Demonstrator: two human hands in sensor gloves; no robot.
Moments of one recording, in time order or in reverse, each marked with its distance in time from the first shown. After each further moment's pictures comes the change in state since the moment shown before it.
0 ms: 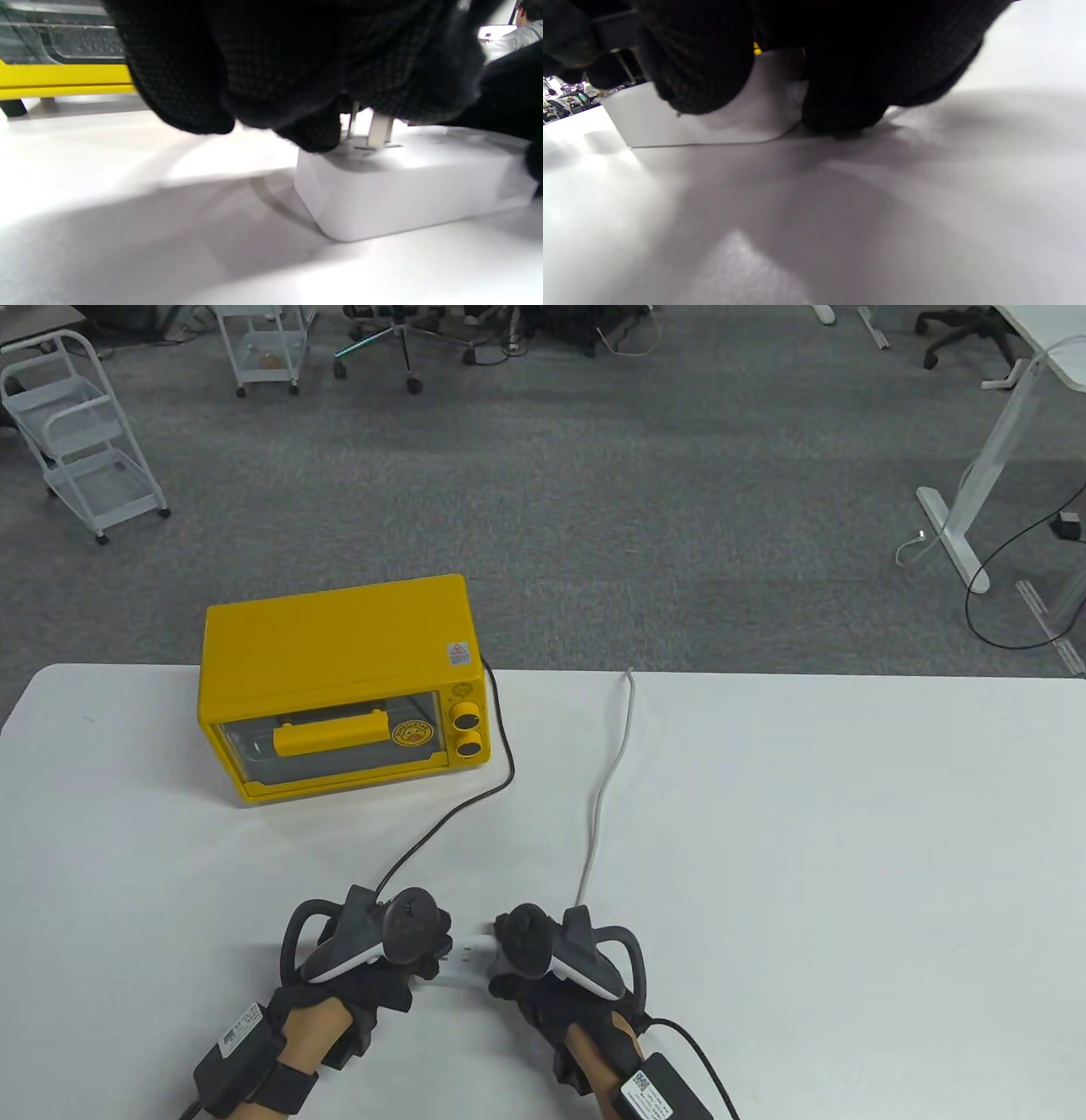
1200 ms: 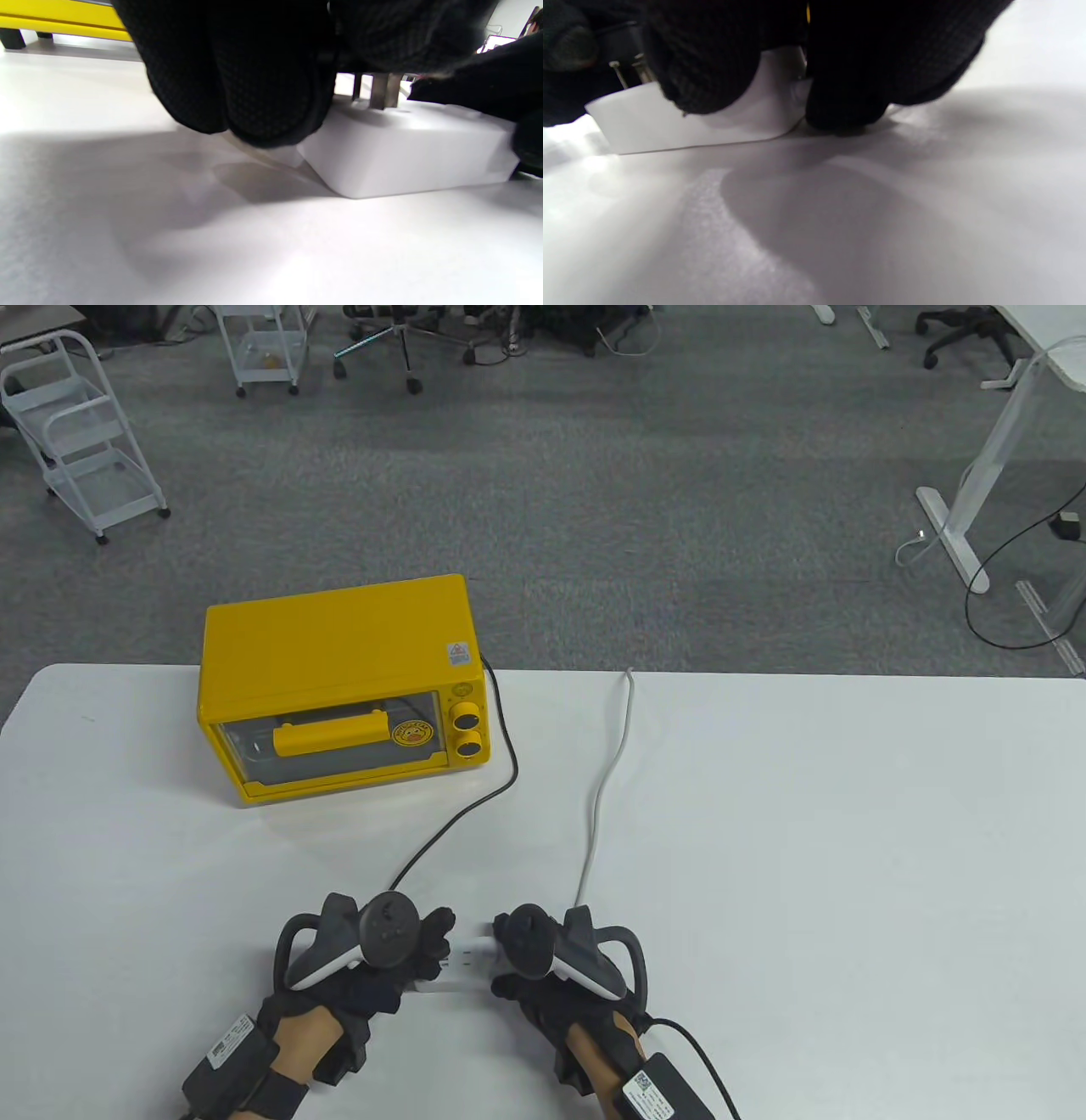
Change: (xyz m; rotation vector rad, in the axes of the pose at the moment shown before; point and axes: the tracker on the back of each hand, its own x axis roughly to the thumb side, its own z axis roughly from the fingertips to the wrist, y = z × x) left_hand -0.013 -0.019 0.003 -0.071 0.010 0.104; right_hand 0.000 -0.001 0.000 0.006 0.001 -0.003
